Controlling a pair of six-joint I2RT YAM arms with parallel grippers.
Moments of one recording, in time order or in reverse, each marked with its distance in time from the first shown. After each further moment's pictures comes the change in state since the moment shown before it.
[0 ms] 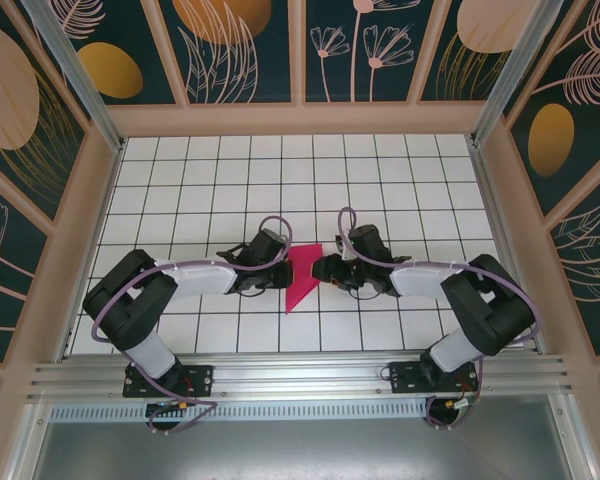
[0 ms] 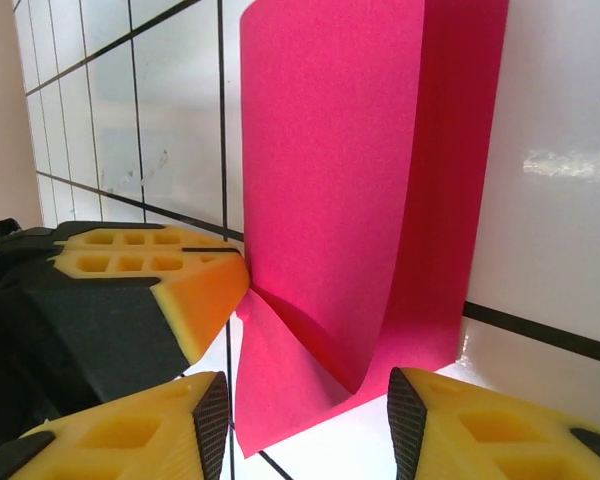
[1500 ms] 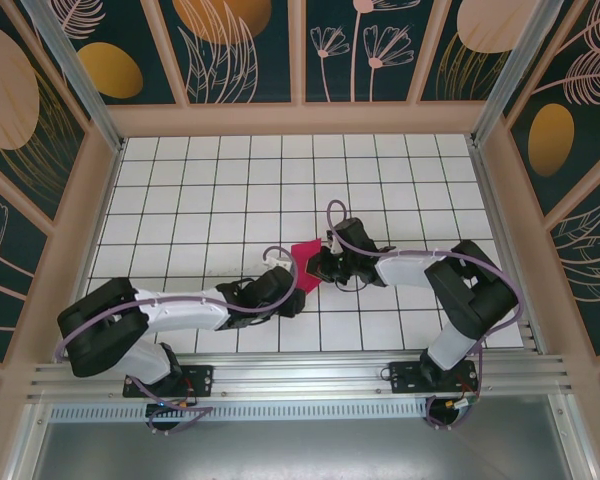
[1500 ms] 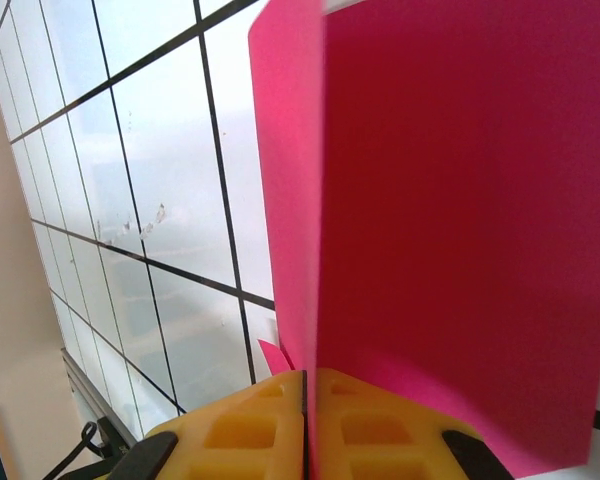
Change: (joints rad) left arm -0.289 -0.180 -0.153 0.052 -0.294 -0.126; right arm 0.050 0.107 0.134 -0.051 0.064 0.138
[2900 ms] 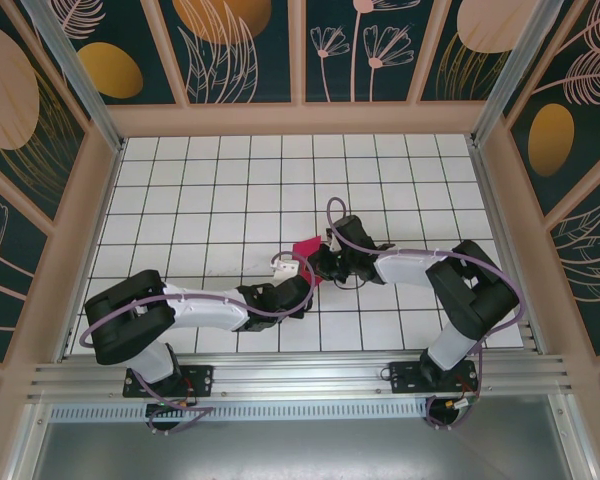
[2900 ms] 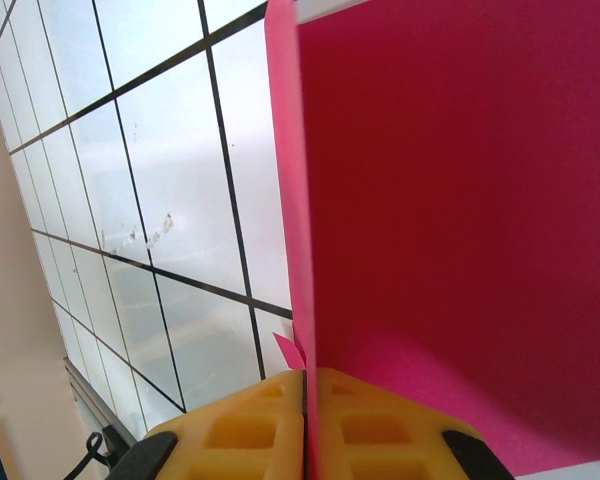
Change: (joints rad) left arm -0.079 0.128 0.084 -0.049 -0.215 -0.080; right arm 0.004 -0.002 0.033 -0.047 0.015 0.013
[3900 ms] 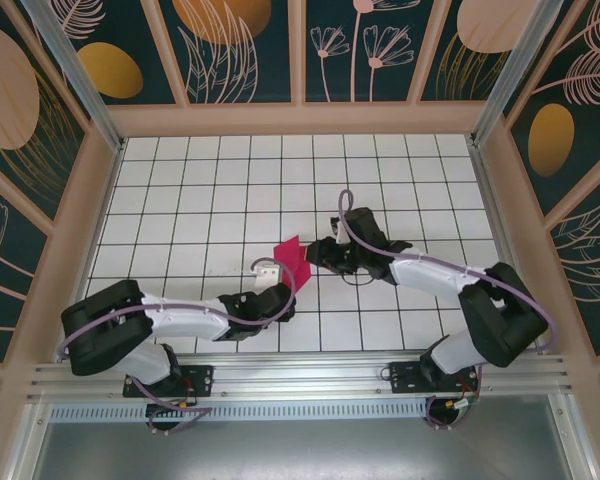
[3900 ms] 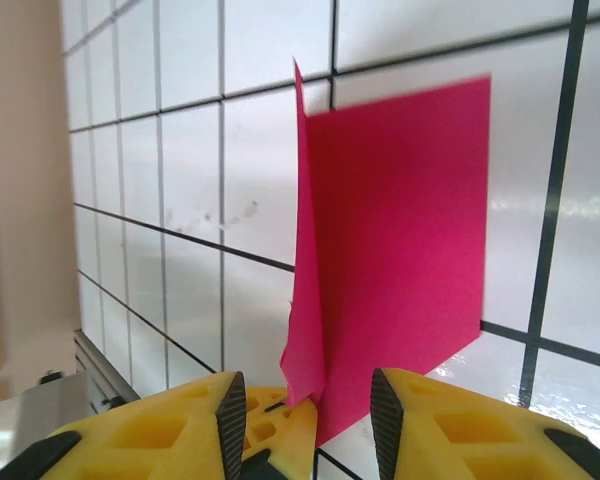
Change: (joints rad) left arm 0.000 -0.152 -0.177 0.066 -0.058 -0.074; right arm -0.030 -0.211 0.006 -0.111 0.008 -0.135
